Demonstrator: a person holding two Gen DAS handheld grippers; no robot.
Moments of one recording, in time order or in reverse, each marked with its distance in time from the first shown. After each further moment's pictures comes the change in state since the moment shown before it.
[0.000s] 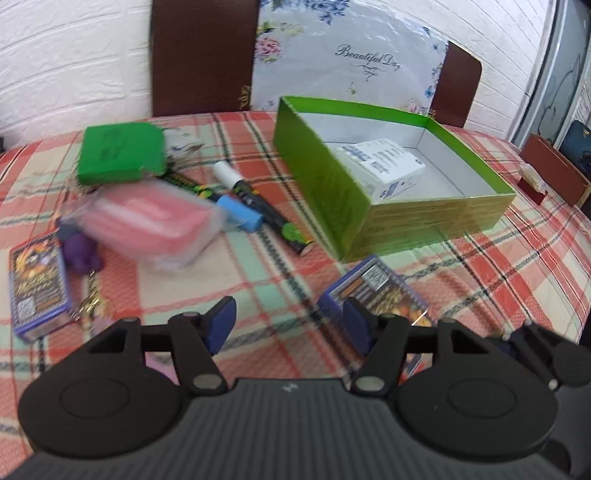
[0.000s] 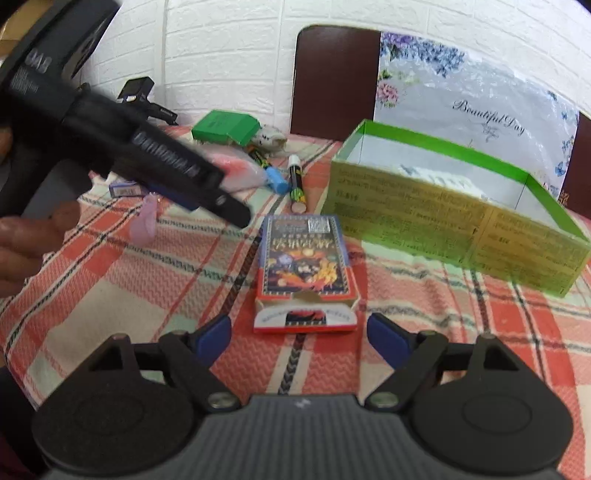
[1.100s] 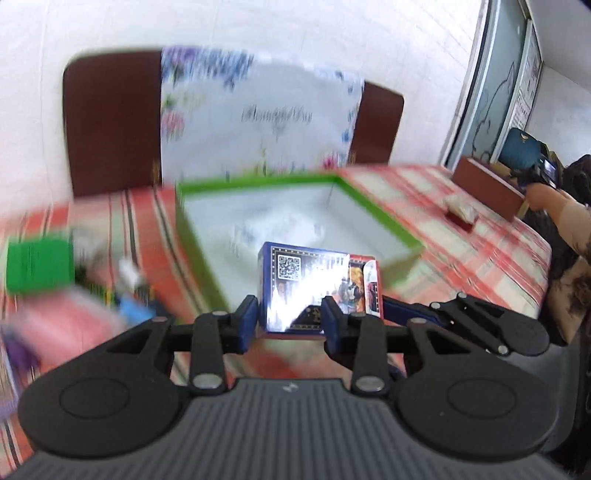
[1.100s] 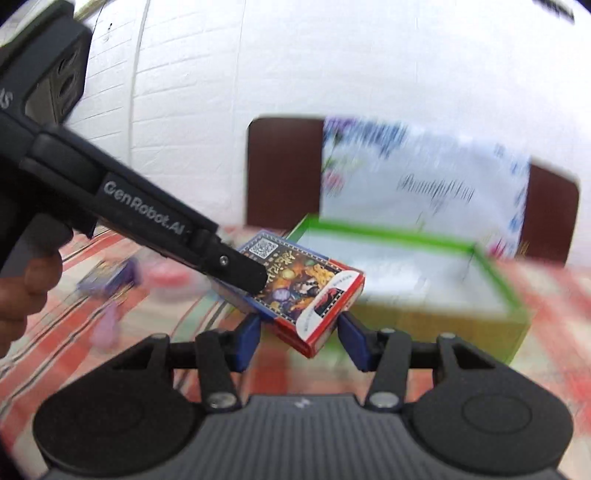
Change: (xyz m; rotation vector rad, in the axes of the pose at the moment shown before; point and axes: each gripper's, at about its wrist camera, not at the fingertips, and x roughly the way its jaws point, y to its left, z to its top) left arm -0.026 -0.065 0.051 0.107 -0.154 -0.155; right arm -0.030 -0.051 0.040 -0.009 -0.302 -0.103
